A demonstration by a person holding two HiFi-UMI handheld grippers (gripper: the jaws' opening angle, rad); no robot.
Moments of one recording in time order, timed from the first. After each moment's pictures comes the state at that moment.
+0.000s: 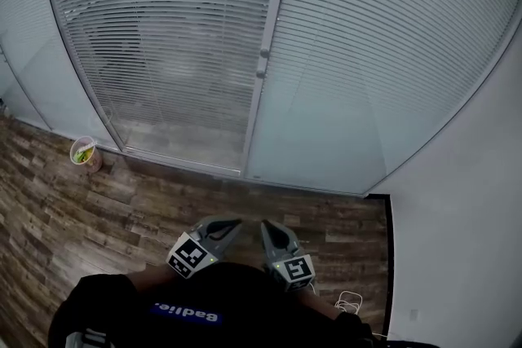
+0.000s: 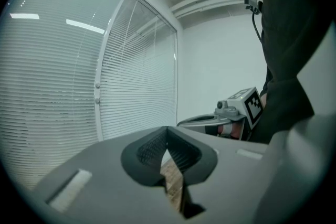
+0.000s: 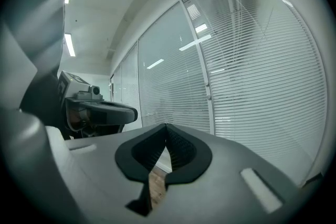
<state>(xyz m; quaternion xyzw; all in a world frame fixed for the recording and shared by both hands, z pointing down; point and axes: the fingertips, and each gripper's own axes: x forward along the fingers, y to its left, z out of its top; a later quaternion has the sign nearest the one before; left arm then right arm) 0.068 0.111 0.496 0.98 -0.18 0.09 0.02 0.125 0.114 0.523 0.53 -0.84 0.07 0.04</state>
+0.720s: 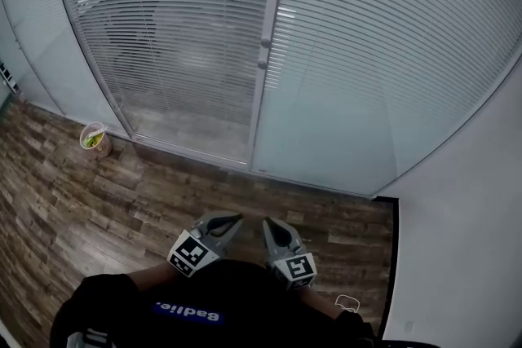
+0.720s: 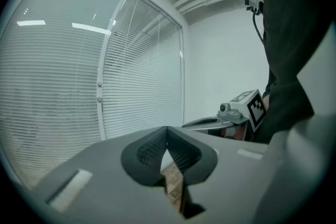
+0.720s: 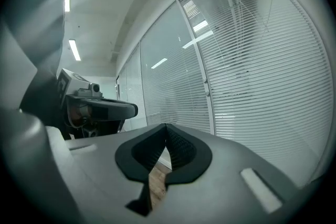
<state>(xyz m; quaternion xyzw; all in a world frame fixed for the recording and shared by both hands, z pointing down) 0.109 0.114 0.502 0.97 -0.24 0.10 0.02 0.166 0.118 0.534 0.50 -0.86 0.09 0.03</state>
